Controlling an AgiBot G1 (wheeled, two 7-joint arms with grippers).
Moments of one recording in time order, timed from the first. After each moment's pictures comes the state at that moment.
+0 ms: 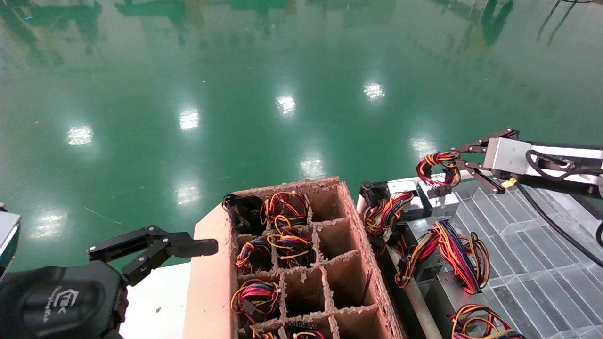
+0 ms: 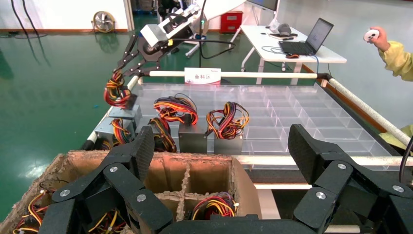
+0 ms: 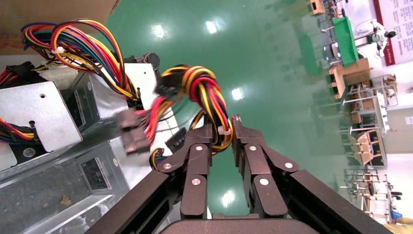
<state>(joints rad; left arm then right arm) -1.08 0.60 0.30 -1.28 0.72 1.49 -0.18 1.89 -0.90 -0.44 -0.01 -1.52 -1.16 -1.02</state>
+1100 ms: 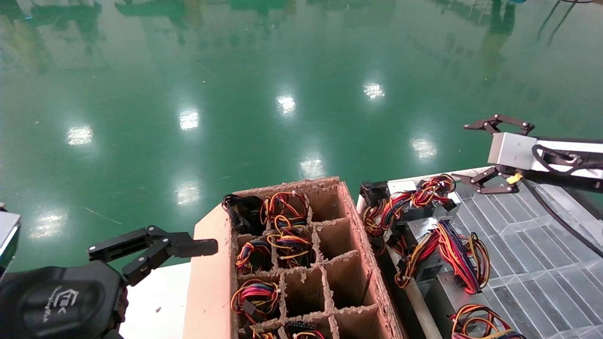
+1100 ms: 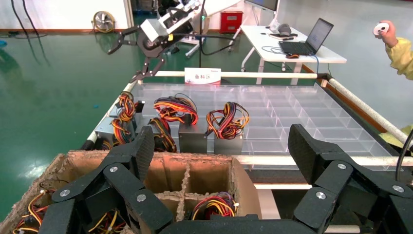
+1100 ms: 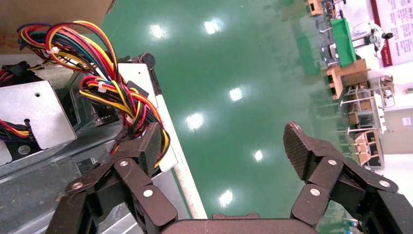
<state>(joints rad) -1.08 0.60 0.30 -1.28 0.72 1.49 -0.18 1.91 -0.89 -0.44 -0.01 -1.53 -1.18 -0.99</state>
